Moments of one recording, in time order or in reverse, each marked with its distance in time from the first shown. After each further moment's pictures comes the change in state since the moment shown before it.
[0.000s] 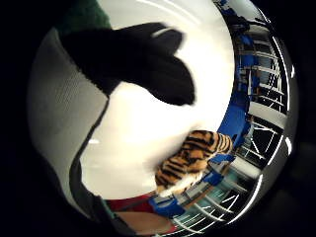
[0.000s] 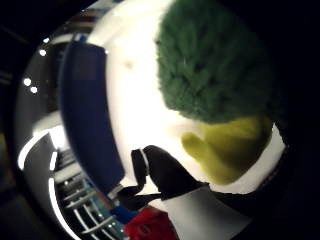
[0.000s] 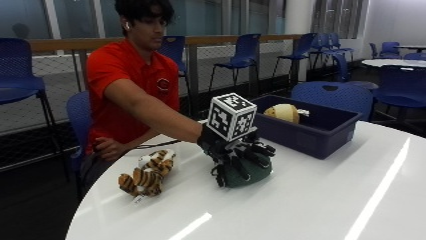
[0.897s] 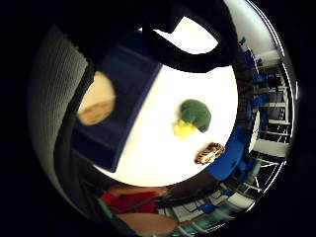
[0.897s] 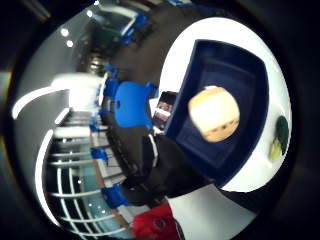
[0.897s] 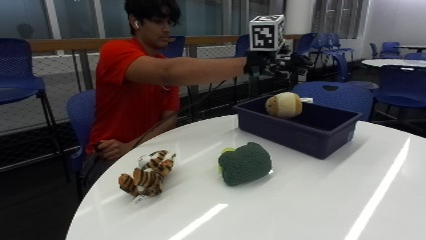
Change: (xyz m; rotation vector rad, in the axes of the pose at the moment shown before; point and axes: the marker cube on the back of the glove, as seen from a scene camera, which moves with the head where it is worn) arm -0.245 0.078 -0.174 0.238 -0.147 -0.371
